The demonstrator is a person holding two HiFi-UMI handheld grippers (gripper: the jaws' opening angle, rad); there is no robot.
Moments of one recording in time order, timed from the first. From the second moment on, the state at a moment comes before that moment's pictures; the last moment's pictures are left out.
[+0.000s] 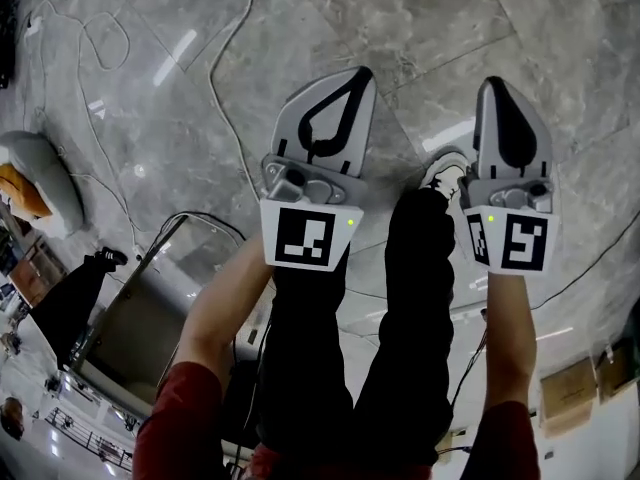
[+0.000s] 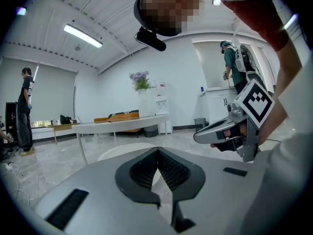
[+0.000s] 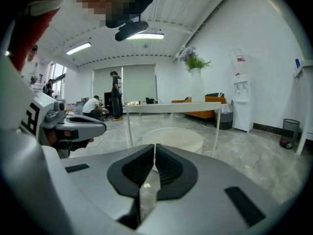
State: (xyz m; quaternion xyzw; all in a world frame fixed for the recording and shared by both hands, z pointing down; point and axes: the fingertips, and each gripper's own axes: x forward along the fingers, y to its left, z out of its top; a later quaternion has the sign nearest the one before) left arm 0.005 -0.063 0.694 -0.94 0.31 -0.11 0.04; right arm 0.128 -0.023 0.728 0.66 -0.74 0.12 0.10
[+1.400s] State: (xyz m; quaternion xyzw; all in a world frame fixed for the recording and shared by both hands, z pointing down) left arm 0.013 -0.184 0.893 -0.93 0.36 -0.04 0.11; right arm 0.137 -0.159 0.962 0.67 -0.74 0.01 0.11
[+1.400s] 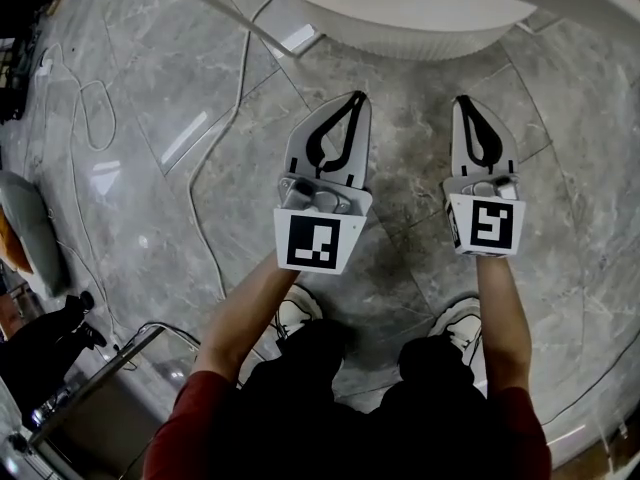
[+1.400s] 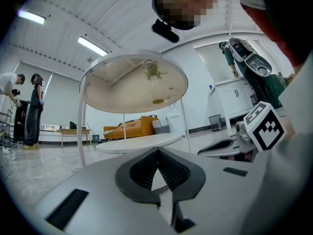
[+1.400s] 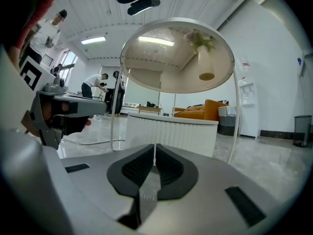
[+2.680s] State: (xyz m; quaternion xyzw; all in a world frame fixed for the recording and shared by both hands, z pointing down) left arm 0.004 -0.197 0.916 -0.92 0.38 -0.06 0.08; right arm 0.203 -0.235 1.038 0.36 -0.56 0.41 -0.62
